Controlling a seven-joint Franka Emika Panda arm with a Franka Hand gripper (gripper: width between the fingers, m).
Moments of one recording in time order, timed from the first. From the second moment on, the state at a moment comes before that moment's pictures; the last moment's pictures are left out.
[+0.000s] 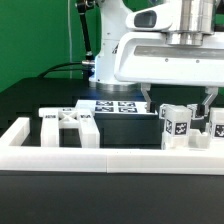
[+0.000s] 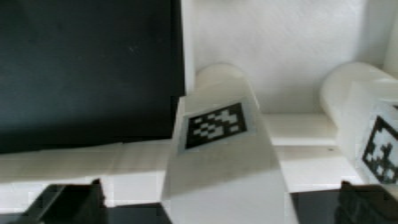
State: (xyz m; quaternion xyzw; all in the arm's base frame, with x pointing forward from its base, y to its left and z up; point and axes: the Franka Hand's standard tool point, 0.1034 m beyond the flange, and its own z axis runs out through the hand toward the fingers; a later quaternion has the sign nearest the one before) arm 0.624 0.053 0.080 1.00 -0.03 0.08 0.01
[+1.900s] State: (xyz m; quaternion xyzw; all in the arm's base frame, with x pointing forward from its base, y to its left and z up) arm 0.614 0.043 0.081 0.97 -0.24 0.06 0.01
